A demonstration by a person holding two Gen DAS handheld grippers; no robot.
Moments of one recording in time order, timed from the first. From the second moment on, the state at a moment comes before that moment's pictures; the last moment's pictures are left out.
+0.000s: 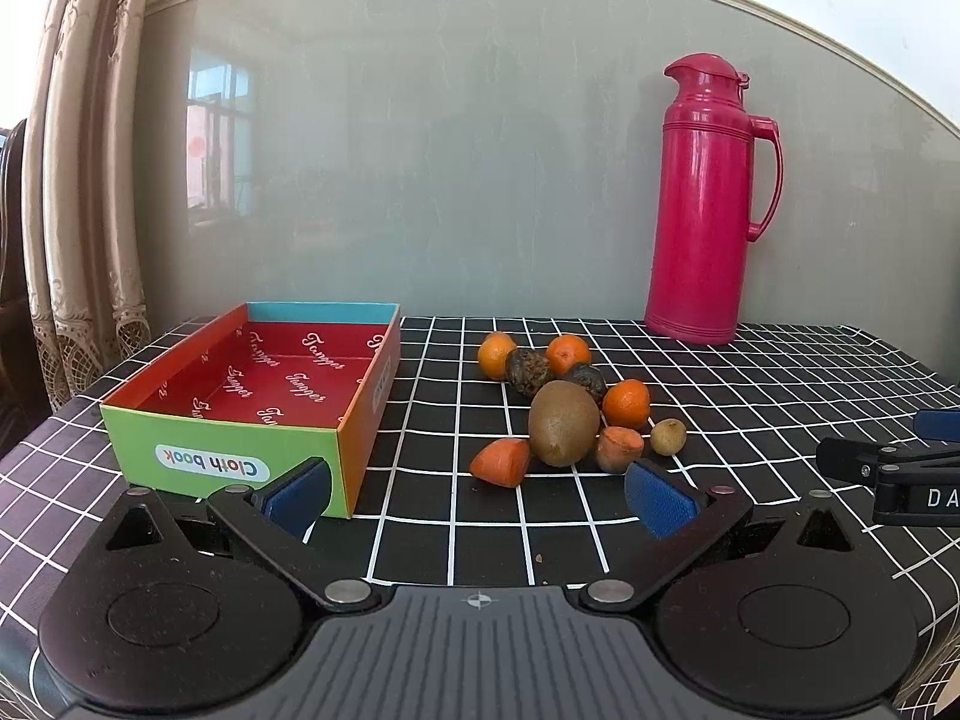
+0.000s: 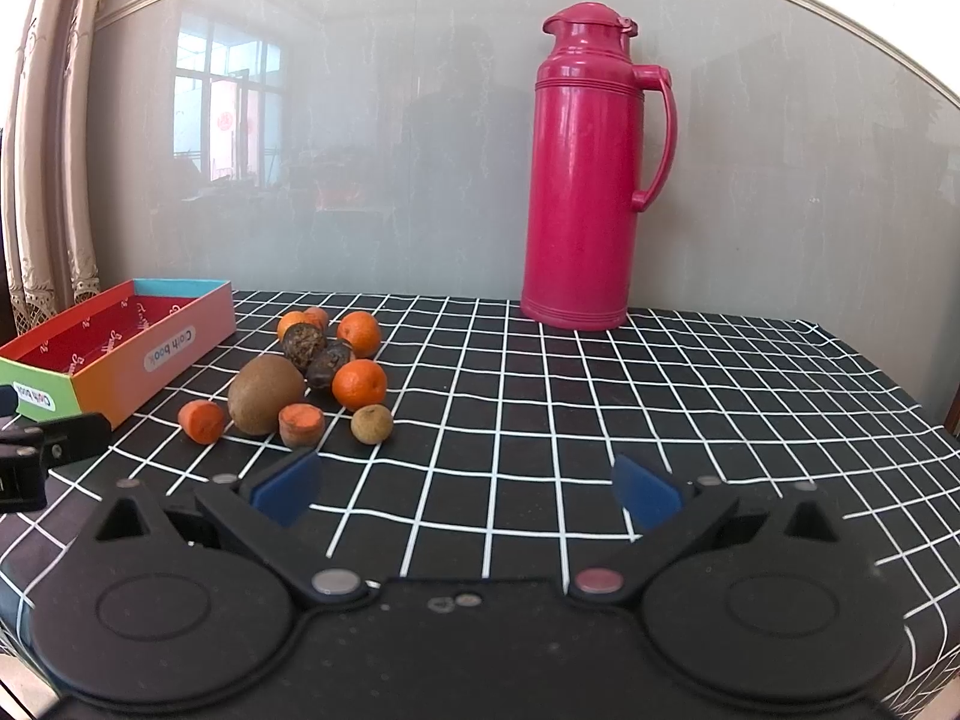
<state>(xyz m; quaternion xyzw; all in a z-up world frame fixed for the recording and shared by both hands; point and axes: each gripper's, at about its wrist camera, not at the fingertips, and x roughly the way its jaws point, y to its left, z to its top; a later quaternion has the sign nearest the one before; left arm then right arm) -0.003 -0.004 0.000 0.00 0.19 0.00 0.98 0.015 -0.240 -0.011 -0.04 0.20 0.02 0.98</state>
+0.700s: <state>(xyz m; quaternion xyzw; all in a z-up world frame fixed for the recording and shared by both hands) -0.002 -0.004 0.000 0.00 0.19 0.00 0.98 0.016 -0.239 -0.011 -0.04 0.20 0.02 0.98</state>
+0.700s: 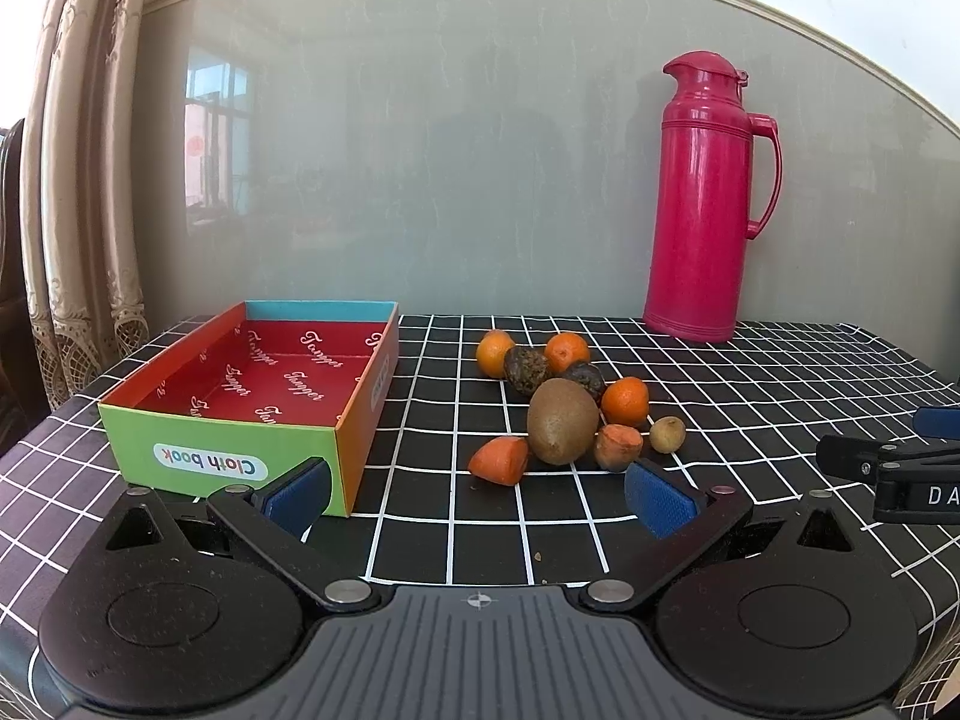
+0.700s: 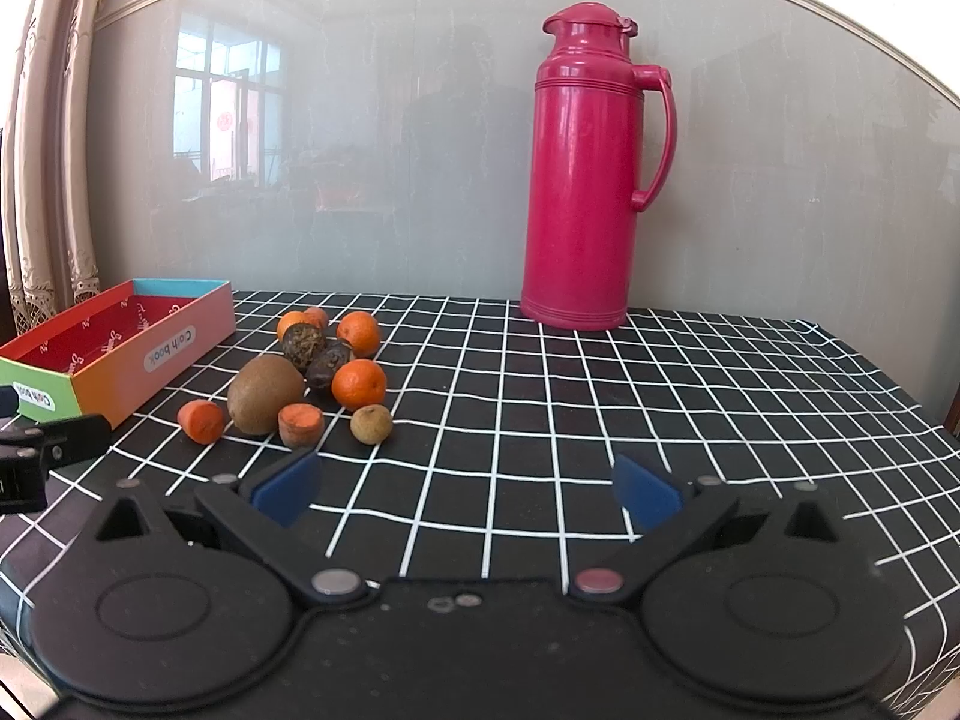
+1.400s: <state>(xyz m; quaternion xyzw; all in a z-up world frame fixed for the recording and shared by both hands) 0.010 -0.004 -0.004 -0.01 0.21 -0.01 0.98 0.015 -0.241 -0.010 -0.03 0.20 0.02 0.98</state>
